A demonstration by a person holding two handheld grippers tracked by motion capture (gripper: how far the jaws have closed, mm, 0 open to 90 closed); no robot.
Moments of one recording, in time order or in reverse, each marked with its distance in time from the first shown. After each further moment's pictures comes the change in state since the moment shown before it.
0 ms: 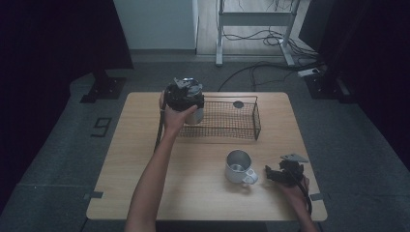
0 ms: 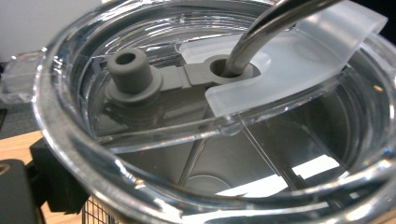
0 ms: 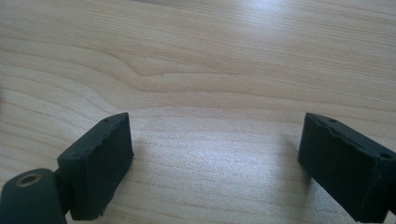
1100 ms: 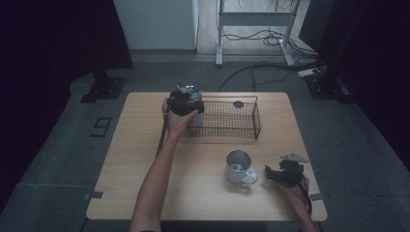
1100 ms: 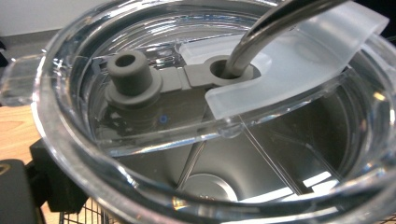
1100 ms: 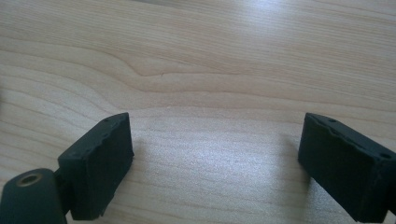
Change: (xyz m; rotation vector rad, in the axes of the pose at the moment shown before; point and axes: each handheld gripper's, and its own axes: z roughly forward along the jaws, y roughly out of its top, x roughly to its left) left arm 0.006 -0.028 0.038 0.077 0.025 -0.023; right arm 0.000 0.000 0.000 0.000 0.001 -0.001
